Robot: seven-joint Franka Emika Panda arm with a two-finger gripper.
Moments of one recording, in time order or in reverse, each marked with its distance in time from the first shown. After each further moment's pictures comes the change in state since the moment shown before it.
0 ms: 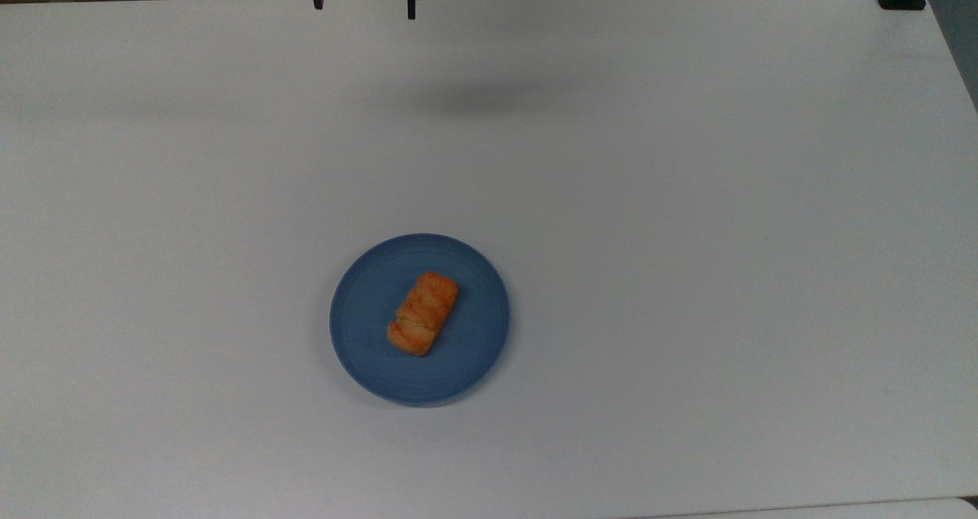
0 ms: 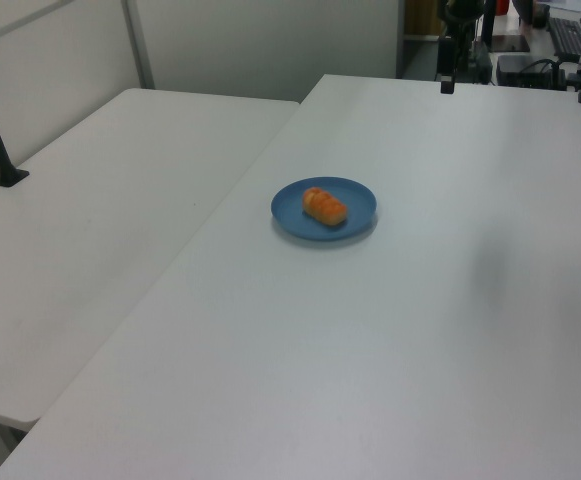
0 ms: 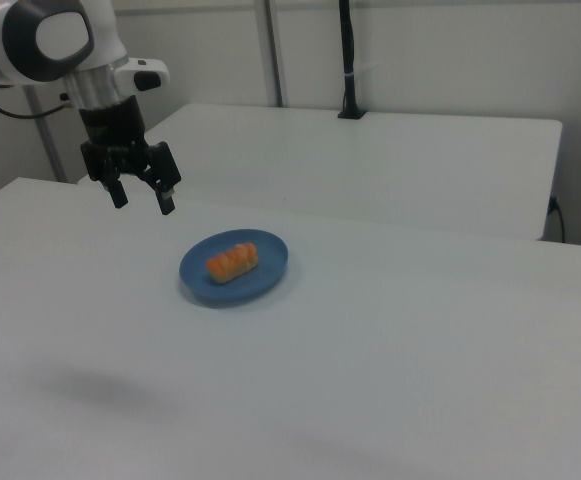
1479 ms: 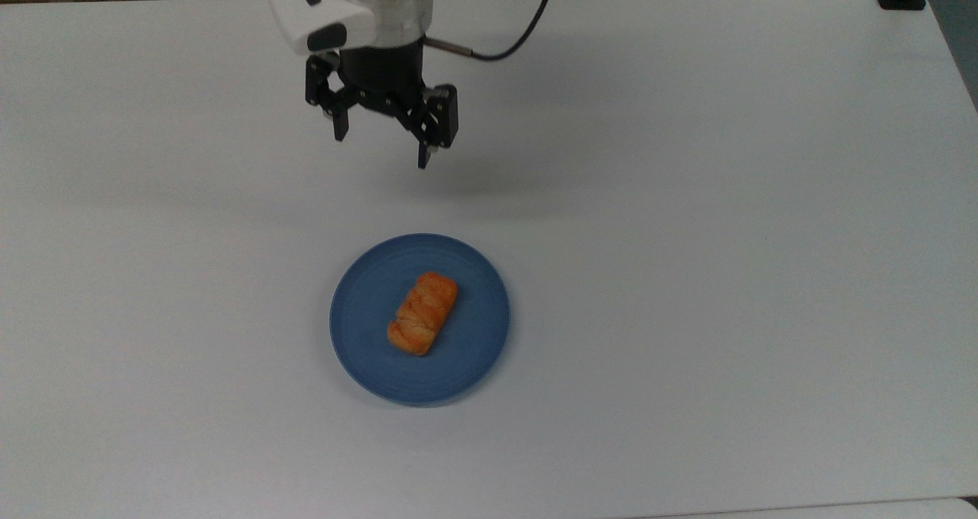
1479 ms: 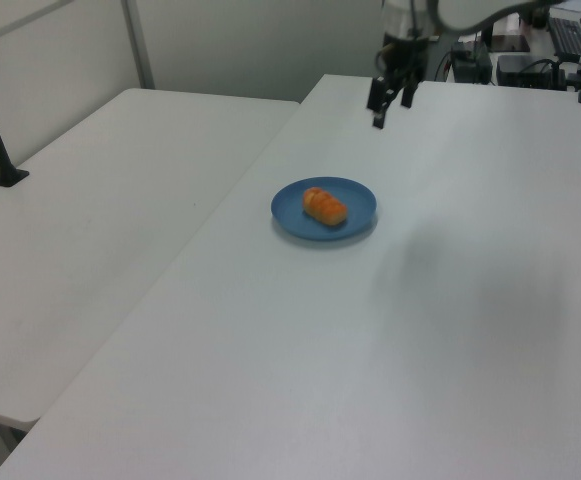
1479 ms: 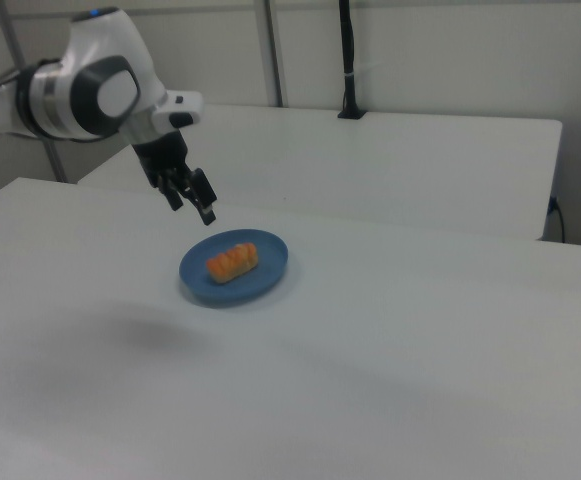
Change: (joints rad) arm 0.004 0.244 0.005 0.056 0.005 0.357 0.314
